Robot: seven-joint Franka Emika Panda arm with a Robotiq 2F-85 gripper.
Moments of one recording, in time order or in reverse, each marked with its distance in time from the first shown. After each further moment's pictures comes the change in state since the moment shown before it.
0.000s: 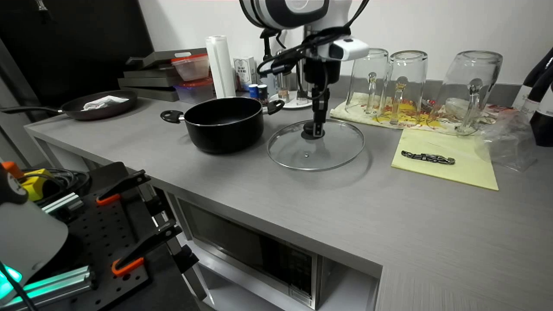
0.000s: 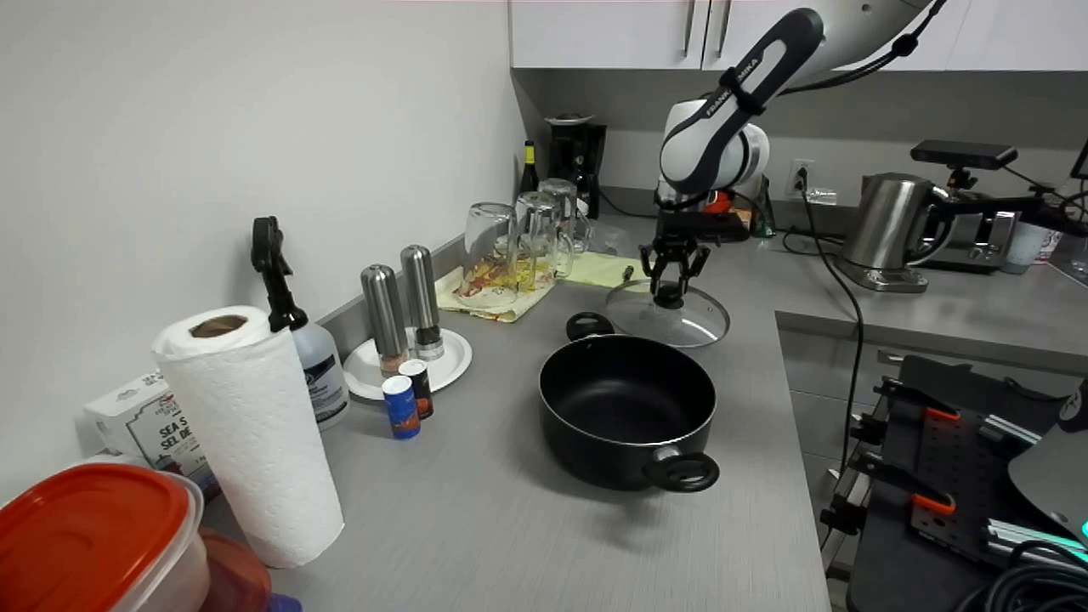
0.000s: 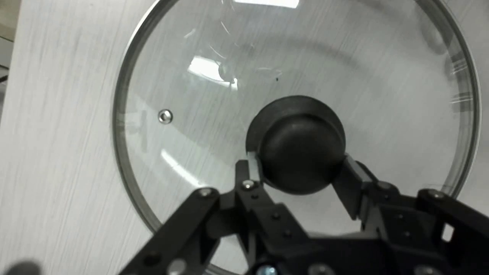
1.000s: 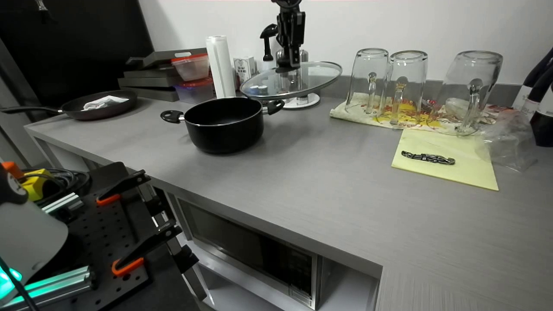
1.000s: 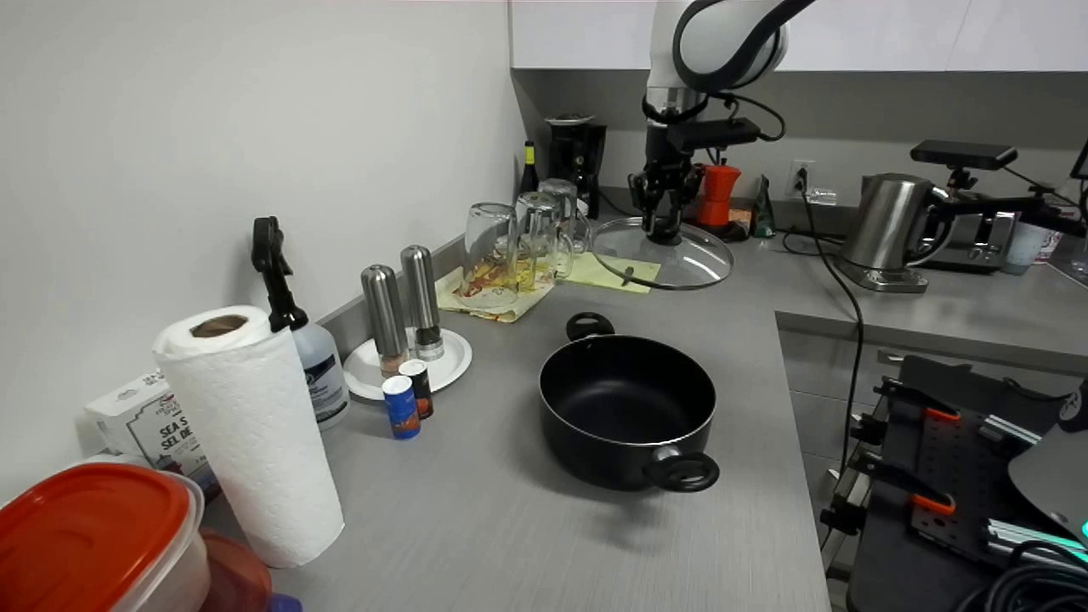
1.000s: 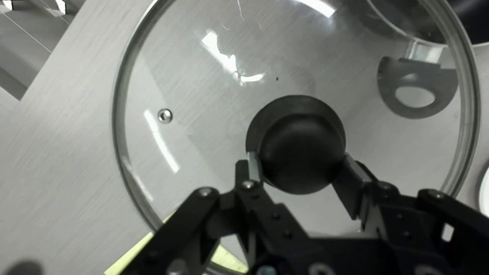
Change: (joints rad) arm 0.081 -0.312 0.078 -0.025 -0.210 -0.248 -0.069
